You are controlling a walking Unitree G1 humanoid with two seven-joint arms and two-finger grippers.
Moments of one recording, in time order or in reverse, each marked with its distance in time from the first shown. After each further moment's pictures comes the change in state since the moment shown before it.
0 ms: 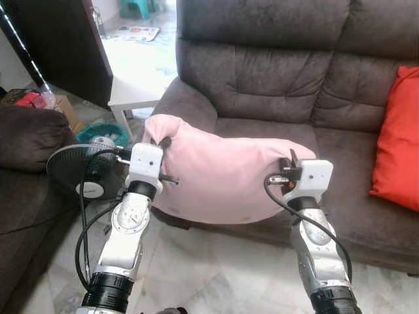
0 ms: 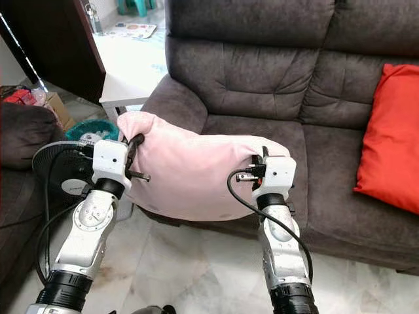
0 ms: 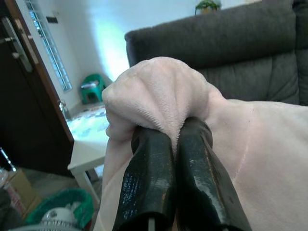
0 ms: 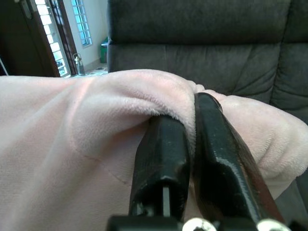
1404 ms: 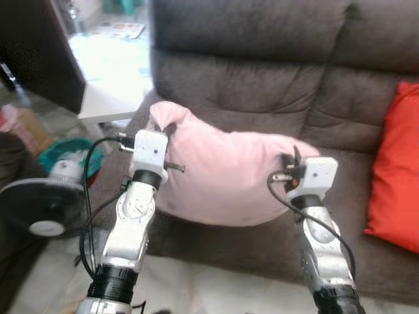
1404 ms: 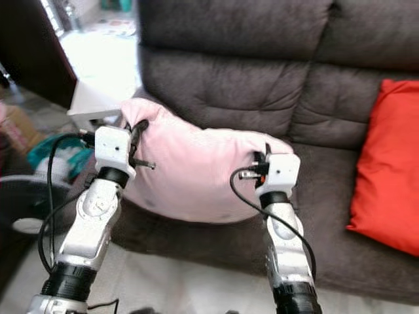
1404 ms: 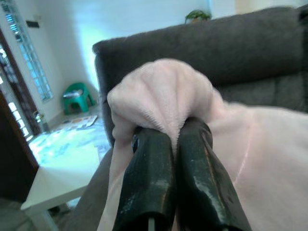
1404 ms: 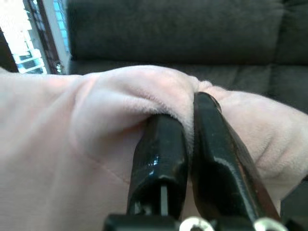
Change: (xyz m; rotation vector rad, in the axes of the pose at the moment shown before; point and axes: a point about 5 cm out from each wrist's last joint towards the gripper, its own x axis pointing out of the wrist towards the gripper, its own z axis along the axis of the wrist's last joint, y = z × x) left arm 0.009 0.003 0.012 0.003 -0.036 0.017; right arm 0.005 0.006 0.011 0.018 -0.056 0.023
